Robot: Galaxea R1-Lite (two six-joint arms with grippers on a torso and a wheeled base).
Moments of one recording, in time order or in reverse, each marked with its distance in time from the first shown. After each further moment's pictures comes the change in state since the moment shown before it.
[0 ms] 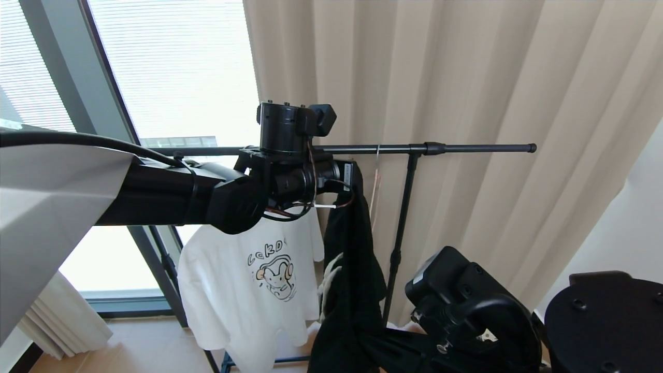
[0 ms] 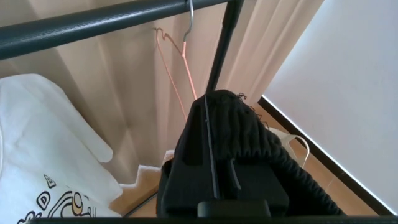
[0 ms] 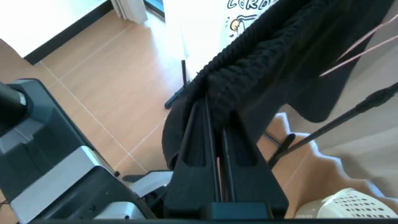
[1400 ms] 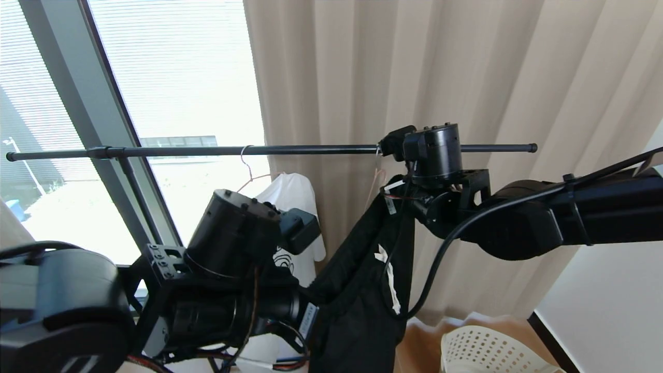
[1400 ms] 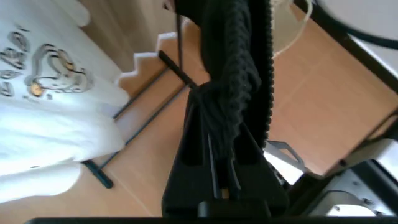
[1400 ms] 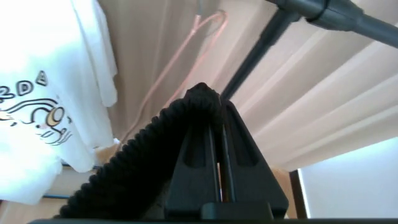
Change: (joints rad) left arm -0.215 -0.426 0.641 0.238 0.001 -0.062; right arm -0.549 0.481 -0.606 0.021 -0.306 -0.296
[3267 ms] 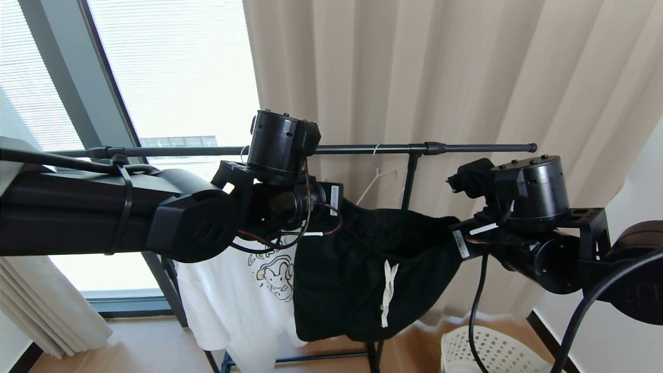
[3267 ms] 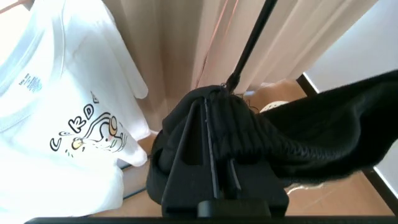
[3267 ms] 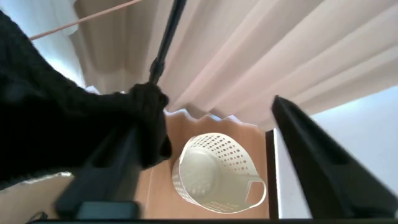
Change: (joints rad) left arm 0.129 0.261 -0.453 -0.076 0.291 -0.033; right arm -0.089 -0.311 0.465 -0.001 0.064 0.005
